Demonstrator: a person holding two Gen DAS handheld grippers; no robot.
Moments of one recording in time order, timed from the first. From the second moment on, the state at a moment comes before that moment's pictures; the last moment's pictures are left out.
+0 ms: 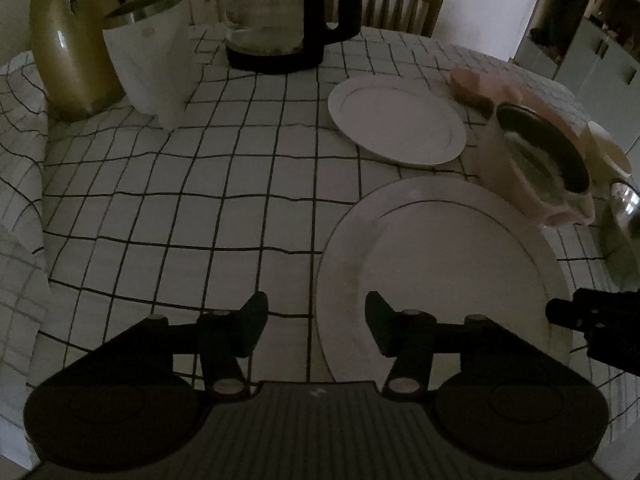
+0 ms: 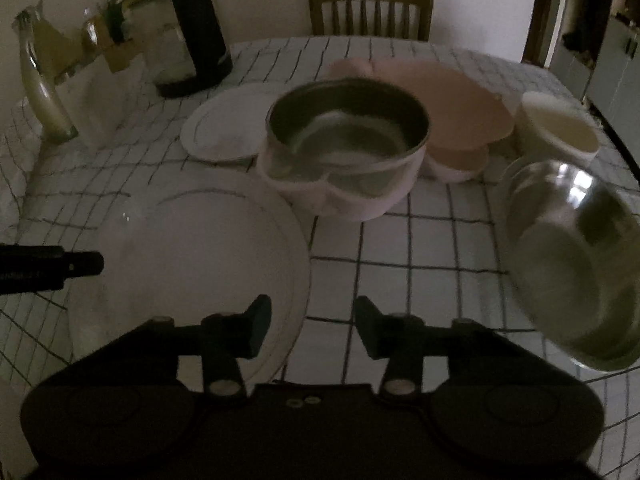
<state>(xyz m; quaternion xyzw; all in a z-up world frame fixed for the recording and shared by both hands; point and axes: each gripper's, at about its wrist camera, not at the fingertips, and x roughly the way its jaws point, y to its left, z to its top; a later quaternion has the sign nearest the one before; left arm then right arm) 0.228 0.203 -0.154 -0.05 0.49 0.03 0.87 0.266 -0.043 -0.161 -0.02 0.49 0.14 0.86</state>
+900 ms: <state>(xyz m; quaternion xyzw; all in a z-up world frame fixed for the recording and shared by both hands) 0.236 0.206 -0.164 -0.06 0.52 -0.01 0.85 0.277 -0.052 -0.175 0.08 0.54 0.14 0.83</state>
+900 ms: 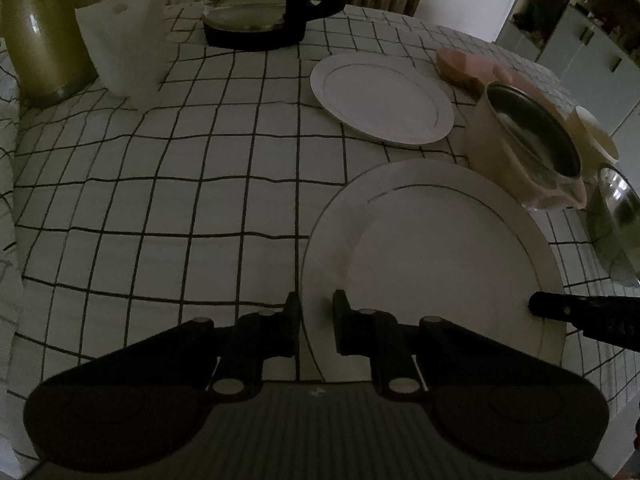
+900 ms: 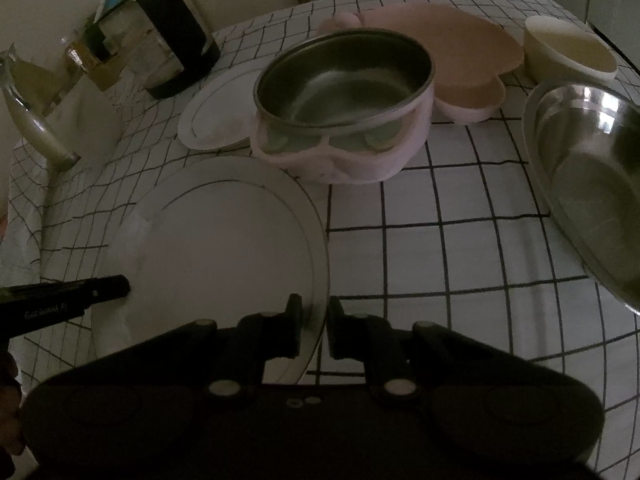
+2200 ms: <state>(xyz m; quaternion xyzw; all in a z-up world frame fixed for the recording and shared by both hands) 0.126 0.230 -0.160 -0.05 0.53 0.02 0.85 0.192 -0.022 -0.168 0.02 0.57 0.23 0.79</state>
